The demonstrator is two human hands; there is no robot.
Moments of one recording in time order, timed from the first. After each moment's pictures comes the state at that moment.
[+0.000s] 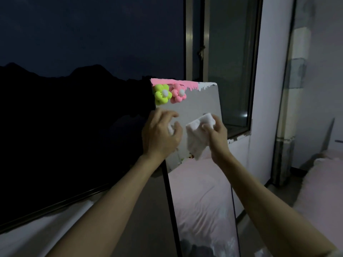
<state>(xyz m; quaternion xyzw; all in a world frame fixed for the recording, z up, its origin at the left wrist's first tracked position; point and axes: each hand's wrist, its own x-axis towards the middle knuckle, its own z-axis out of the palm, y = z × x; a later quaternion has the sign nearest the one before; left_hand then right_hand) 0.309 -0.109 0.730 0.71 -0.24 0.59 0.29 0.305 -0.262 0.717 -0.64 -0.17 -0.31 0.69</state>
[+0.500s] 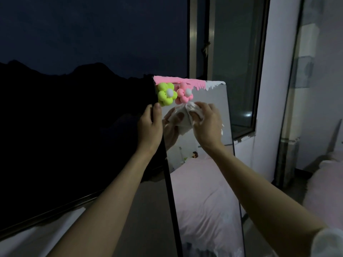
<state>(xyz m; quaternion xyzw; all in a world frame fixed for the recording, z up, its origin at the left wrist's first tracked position) 0.354 -0.096 0.744 0.68 -0.21 0.44 0.55 0.363 -0.237 0.746 -0.77 -0.10 -0.53 0.36</state>
